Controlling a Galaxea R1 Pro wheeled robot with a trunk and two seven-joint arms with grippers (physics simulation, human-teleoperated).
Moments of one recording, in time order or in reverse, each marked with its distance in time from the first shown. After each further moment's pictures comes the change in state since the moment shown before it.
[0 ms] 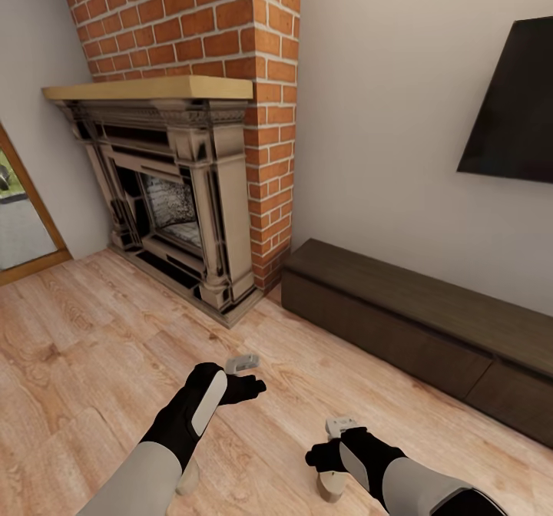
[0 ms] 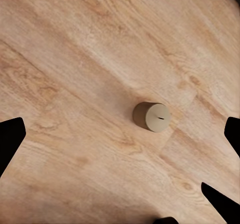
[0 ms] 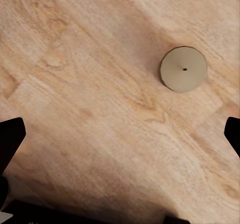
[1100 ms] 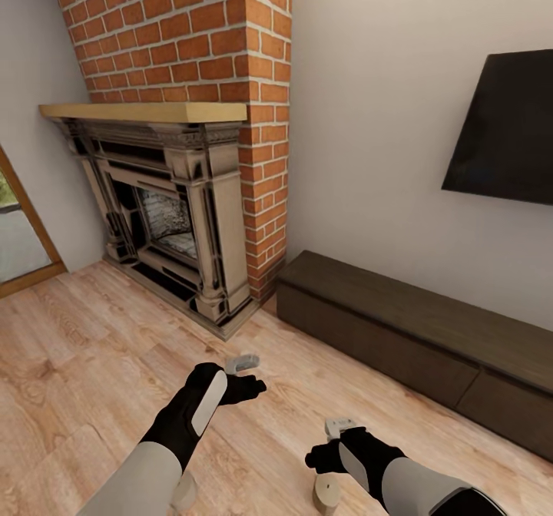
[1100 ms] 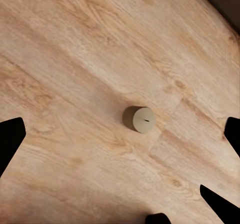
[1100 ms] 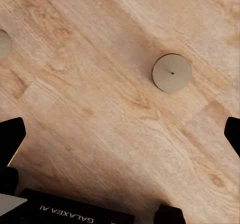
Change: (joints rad) left arm 0.000 0.000 0.000 0.000 0.001 0.000 0.000; right arm -0.001 0.002 0.012 0.001 0.005 0.014 0.004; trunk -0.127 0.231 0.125
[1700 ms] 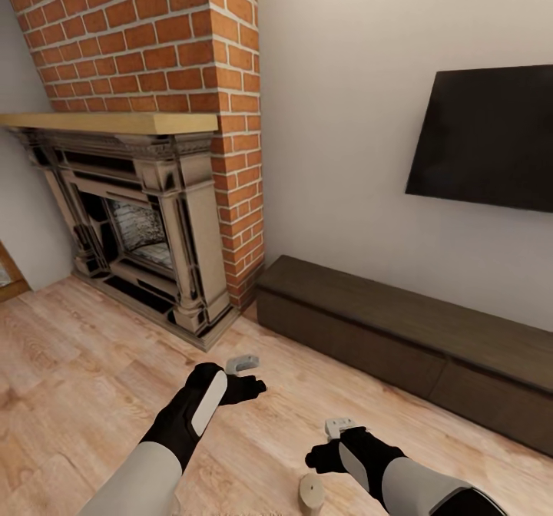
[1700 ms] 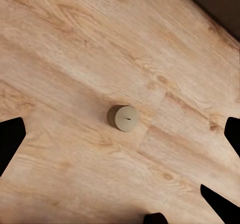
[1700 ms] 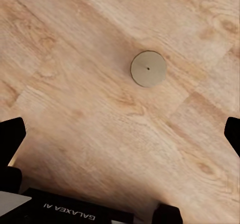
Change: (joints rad) left arm 0.000 0.000 -0.001 0.001 0.000 0.000 0.001; right arm 0.000 0.000 0.001 0.000 0.001 0.001 0.001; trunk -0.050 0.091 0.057
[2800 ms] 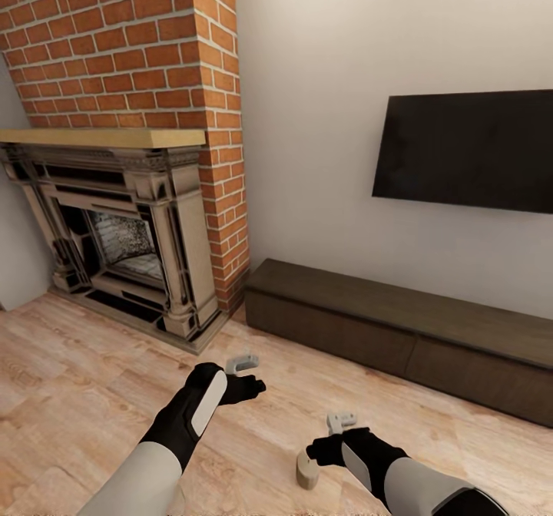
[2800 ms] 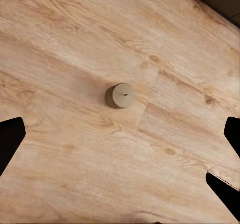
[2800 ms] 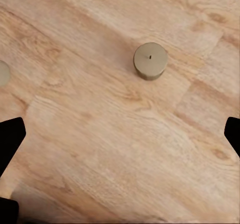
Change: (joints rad) left arm 0.000 0.000 0.003 0.000 -0.001 -0.003 -0.001; right arm 0.001 -0.010 -0.014 0.000 -0.009 -0.085 0.000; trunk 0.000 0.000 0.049
